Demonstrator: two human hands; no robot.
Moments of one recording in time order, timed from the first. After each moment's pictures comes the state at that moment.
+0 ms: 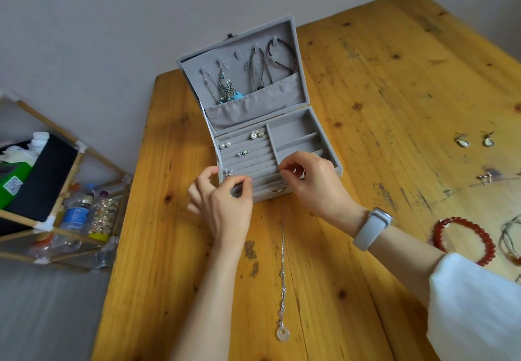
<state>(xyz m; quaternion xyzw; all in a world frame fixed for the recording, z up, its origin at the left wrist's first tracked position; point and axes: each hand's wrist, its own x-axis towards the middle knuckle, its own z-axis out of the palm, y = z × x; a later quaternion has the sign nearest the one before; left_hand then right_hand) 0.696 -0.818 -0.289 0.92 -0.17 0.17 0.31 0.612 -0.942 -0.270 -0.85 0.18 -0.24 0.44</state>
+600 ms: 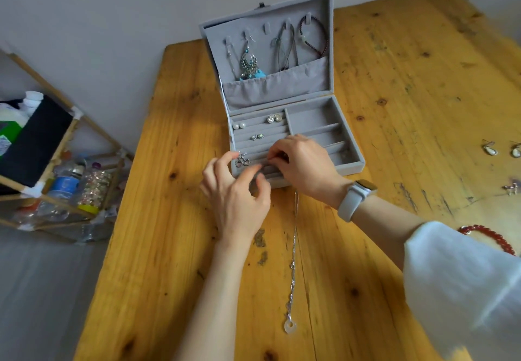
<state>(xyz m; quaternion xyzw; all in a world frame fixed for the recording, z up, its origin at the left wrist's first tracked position) 0.696 -0.803 -0.303 0.89 -0.27 0.21 0.30 0.658 -0.933 -0.270 -0.94 0.12 -0.13 0.28</state>
